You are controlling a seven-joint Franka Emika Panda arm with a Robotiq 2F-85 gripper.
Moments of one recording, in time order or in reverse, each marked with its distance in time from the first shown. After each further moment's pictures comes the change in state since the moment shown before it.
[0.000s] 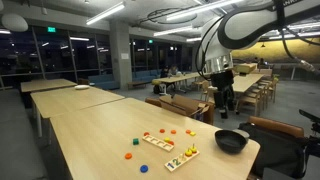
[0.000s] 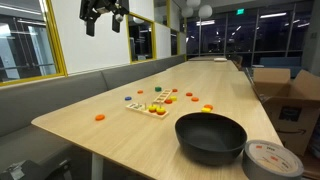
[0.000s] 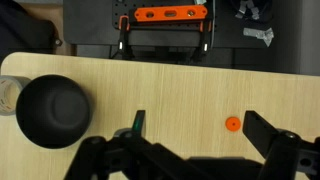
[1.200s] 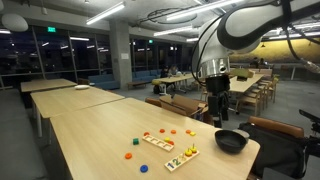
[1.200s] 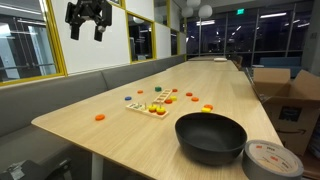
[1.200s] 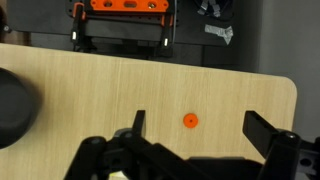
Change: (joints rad) arm 0.059 0.000 0.032 -0.039 0.155 0.081 0.009
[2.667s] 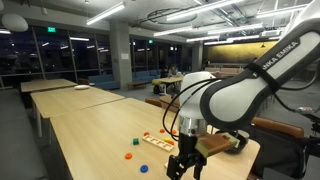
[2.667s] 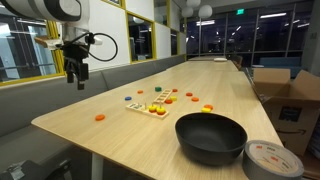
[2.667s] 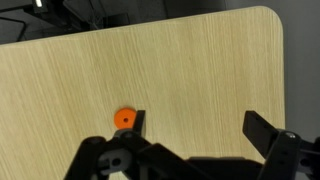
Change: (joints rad) arm 0.123 0.322 0.217 -0.165 0.192 0.726 0.403
